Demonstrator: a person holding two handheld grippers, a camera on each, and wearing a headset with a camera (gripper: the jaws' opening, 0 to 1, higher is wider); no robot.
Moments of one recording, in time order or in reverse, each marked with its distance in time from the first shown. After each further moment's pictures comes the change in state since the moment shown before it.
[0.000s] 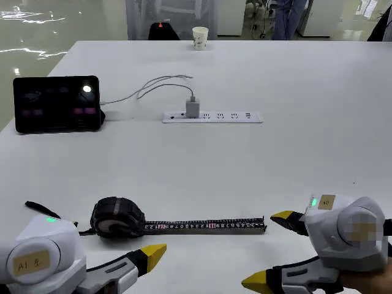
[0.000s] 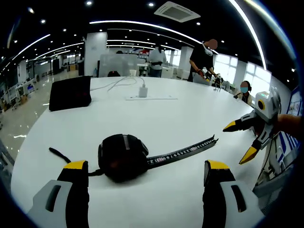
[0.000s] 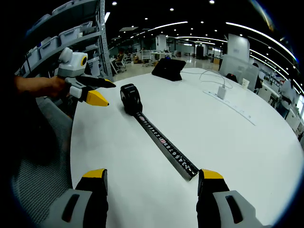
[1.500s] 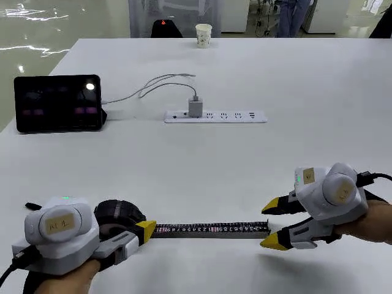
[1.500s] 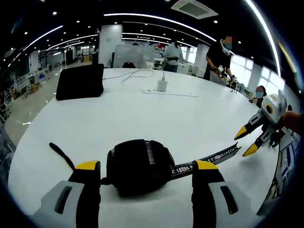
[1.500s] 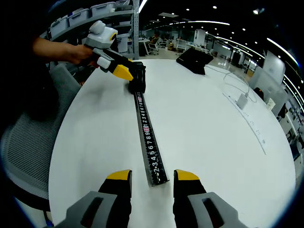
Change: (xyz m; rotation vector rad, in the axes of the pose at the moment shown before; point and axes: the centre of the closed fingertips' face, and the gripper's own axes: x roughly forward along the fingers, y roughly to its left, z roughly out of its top) left arm 0.044 0.035 -0.004 -0.085 0.056 0.119; right arm 0.027 -0.054 -0.014 -0.319 0.144 0.176
